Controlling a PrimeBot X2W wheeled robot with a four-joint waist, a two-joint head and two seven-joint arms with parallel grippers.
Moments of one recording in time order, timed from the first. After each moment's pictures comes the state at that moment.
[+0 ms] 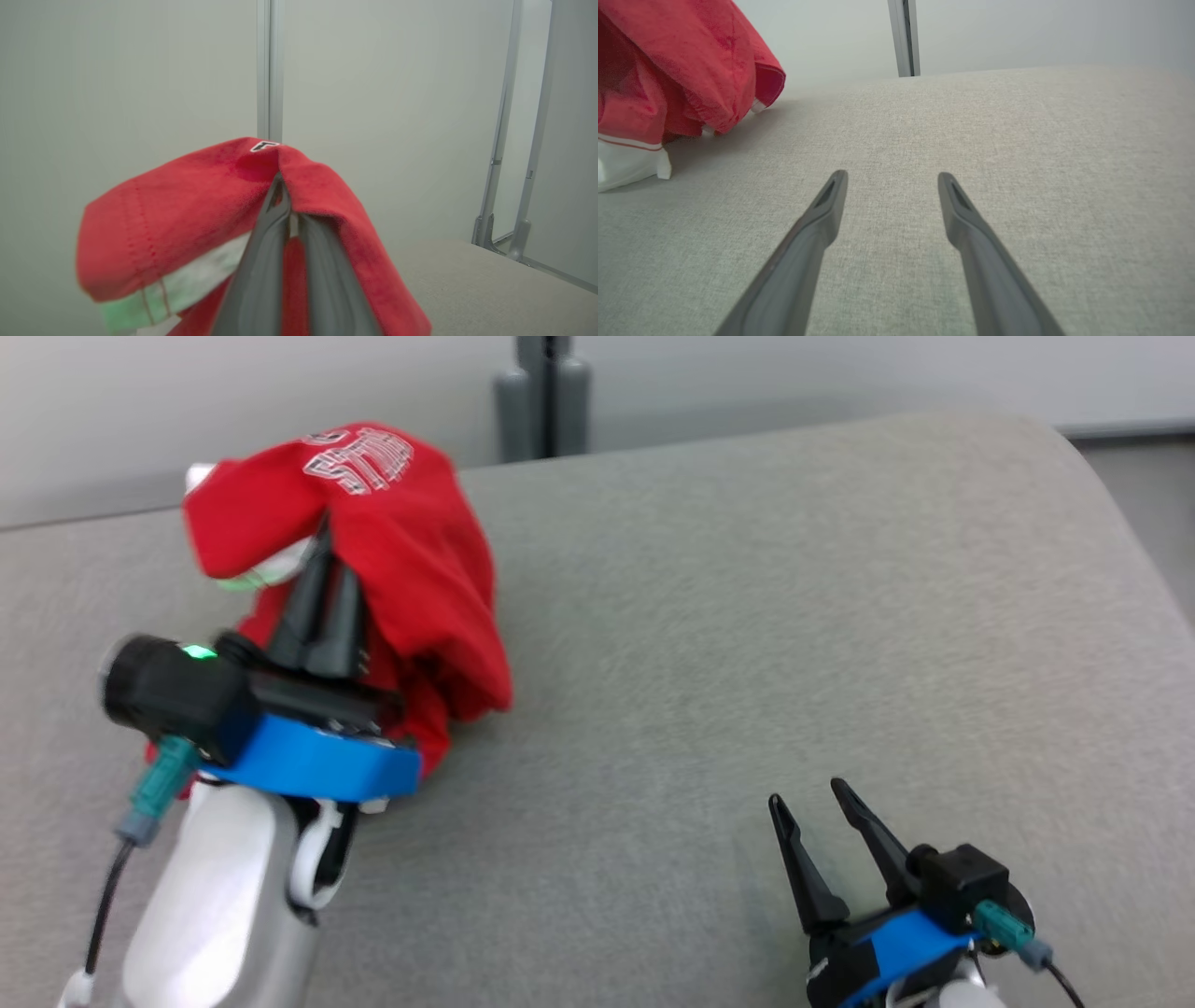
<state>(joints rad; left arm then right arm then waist) -0.44 0.23 -0.24 0.14 -0.31 -0.13 -0.26 -0.15 -0.05 0.22 0.35 0.20 0.13 -0.26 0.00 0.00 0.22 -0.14</state>
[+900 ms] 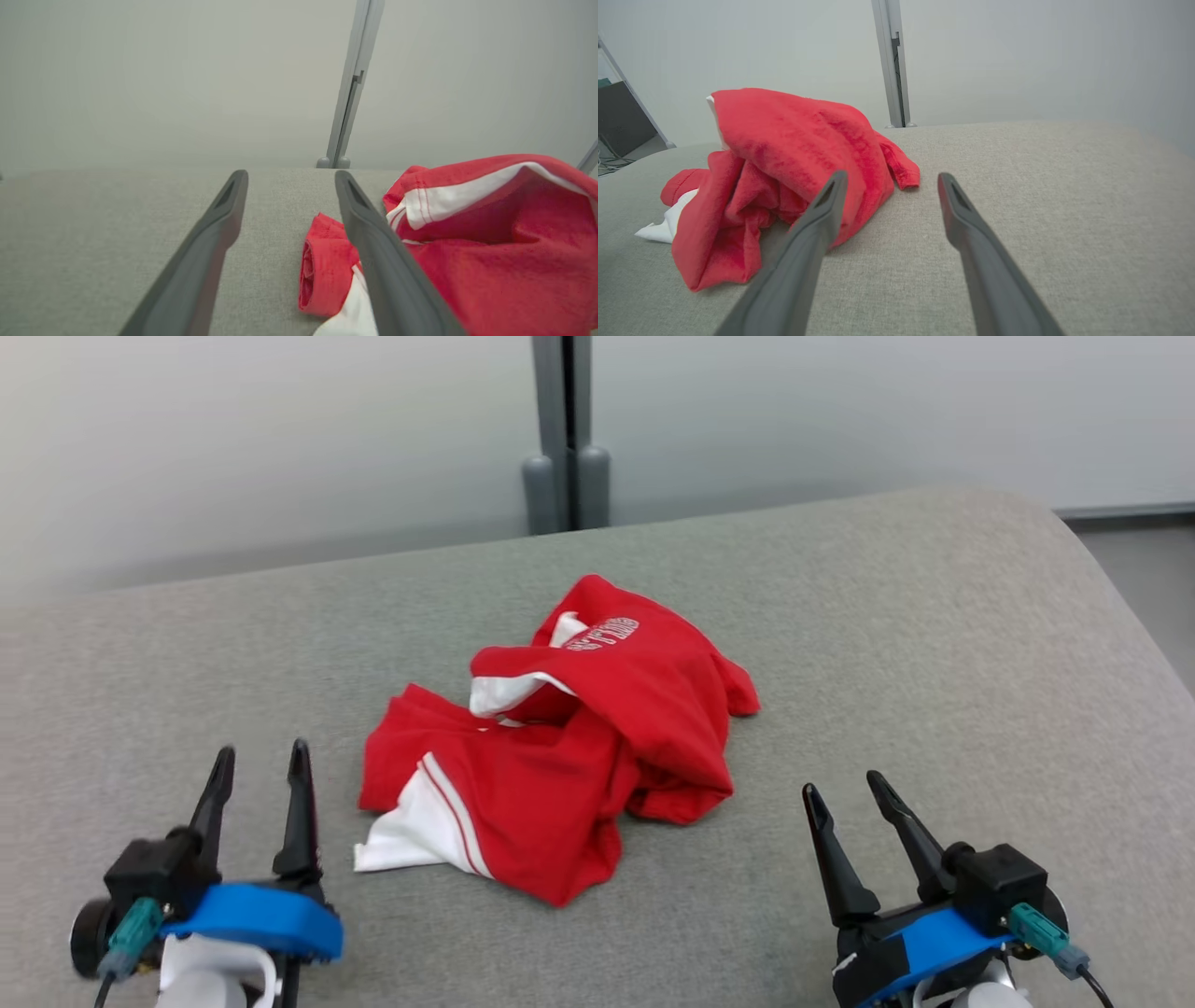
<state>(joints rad) -0.18 0.16 -0.04 0.38 -0.27 -0.13 -0.26 -0.12 -0.05 0.16 0.31 0.19 0.13 -0.26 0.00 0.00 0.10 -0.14</state>
